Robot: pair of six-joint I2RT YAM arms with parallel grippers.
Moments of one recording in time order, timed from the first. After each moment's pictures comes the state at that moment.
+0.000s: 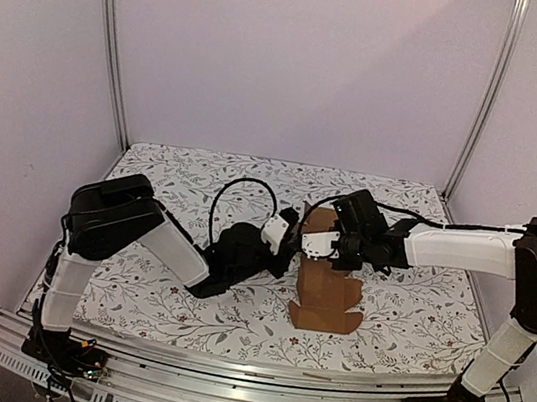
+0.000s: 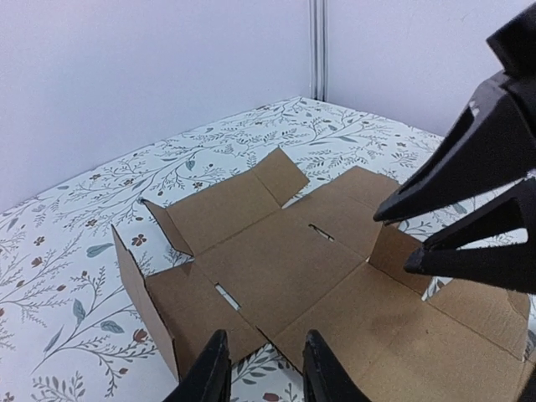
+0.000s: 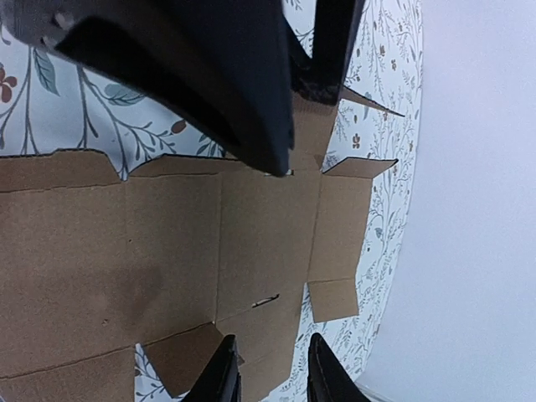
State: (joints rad) left arm -0.97 2.23 1.07 1.01 -0.25 0.01; right arm 0.79 1.71 1.06 -0.16 0.36 -1.07
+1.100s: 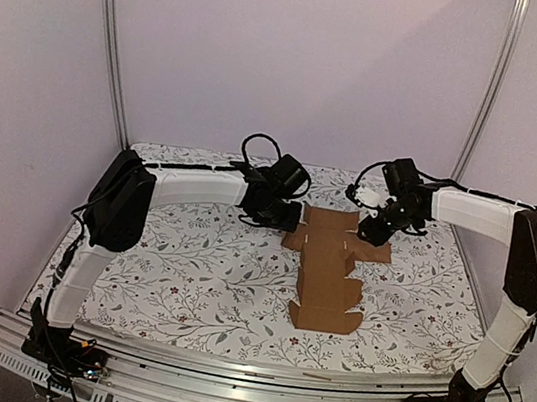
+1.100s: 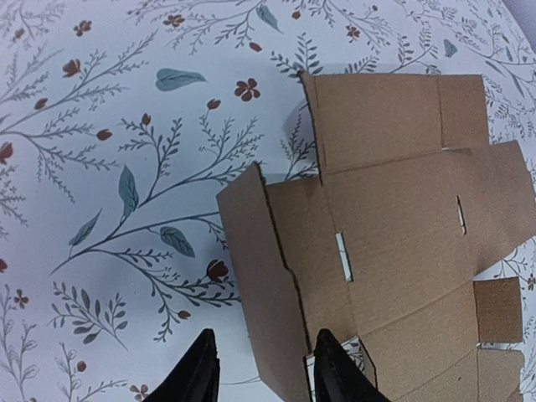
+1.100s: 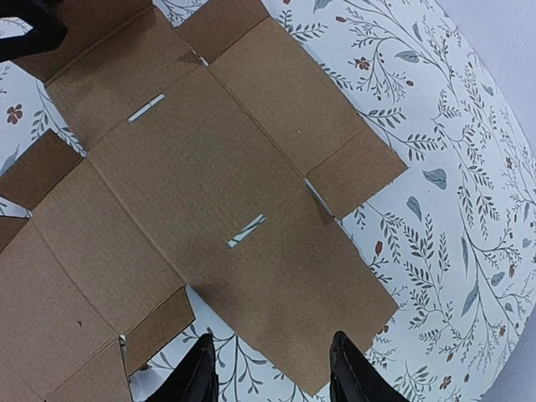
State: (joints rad) left arm -0.83 2.36 1.98 -0.51 -0.20 -0.55; right arm 0.43 1.82 1.32 -0.51 -0.02 -0.45
